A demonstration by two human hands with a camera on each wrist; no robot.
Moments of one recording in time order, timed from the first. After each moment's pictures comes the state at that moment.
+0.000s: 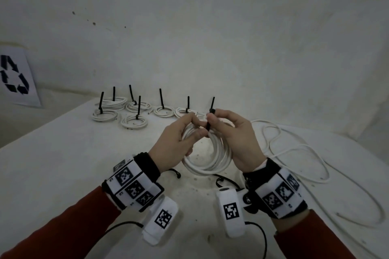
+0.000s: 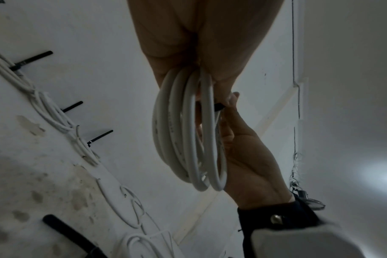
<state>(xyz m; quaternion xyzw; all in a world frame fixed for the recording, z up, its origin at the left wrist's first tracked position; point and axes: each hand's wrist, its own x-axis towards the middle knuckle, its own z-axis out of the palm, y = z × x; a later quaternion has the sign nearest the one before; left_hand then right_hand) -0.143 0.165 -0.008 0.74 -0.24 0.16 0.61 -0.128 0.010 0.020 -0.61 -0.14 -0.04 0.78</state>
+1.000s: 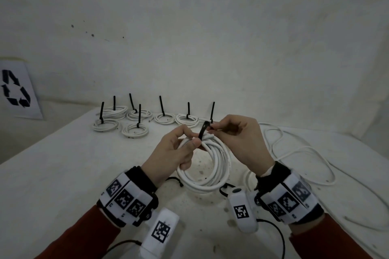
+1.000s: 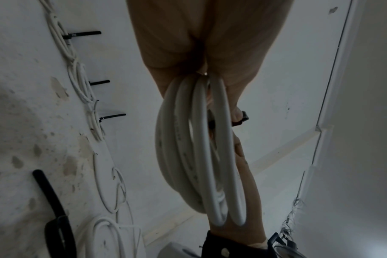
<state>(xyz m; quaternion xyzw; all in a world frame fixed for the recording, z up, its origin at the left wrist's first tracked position) -0.149 0.172 -0.011 0.61 -0.20 0.03 0.77 -0.124 -0.004 0.026 -0.72 -0.25 -0.14 0.63</state>
